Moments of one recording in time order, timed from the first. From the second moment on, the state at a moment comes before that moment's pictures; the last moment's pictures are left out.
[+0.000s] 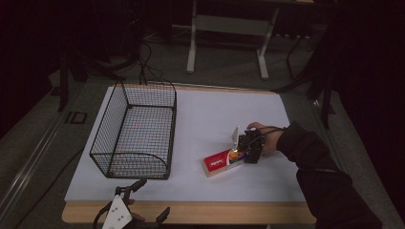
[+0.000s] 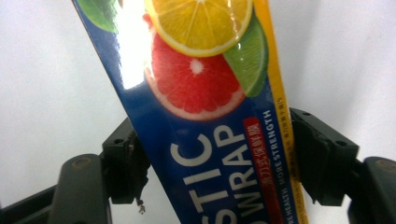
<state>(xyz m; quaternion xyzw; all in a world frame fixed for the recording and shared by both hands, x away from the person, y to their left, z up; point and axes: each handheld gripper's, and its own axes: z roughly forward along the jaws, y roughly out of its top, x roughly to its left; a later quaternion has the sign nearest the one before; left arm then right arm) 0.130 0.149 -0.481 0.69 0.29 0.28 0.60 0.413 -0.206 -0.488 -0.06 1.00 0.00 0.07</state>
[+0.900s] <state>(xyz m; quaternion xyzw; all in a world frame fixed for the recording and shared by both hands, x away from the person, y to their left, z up) 0.131 0.146 -0.479 0.69 0.28 0.28 0.61 0.452 -0.203 -0.437 0.23 0.97 0.07 0.02</state>
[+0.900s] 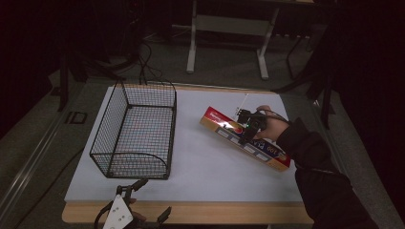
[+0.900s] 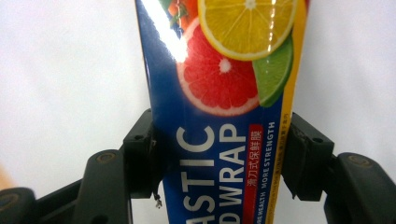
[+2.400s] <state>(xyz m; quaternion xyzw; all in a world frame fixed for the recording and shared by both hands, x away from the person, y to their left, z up) 0.135 0.133 -0.479 0.70 0.25 0.25 0.61 0.467 -0.216 -0.463 0.30 0.95 0.09 0.03</state>
